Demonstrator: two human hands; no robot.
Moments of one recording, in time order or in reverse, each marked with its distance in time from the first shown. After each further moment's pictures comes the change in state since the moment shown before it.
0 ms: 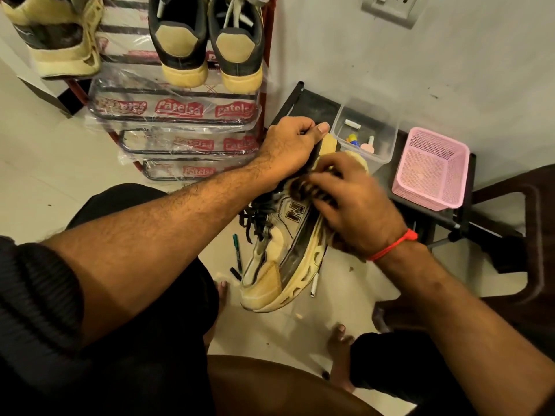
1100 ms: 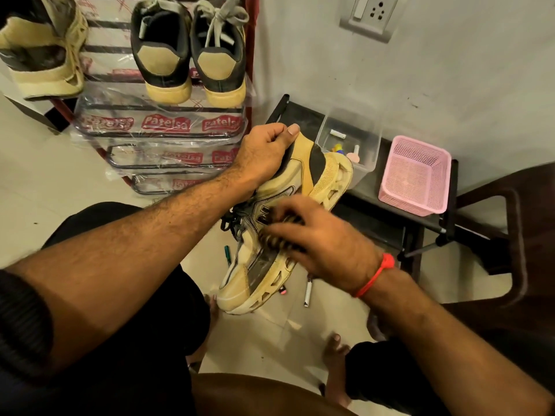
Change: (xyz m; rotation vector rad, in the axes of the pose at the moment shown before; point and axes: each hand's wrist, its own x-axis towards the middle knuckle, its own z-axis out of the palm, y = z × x) left_hand 0.006 -0.008 -0.009 -0.131 0.011 0.064; right_hand -0.022 -0.013 0.004 0.073 -0.113 -0.189
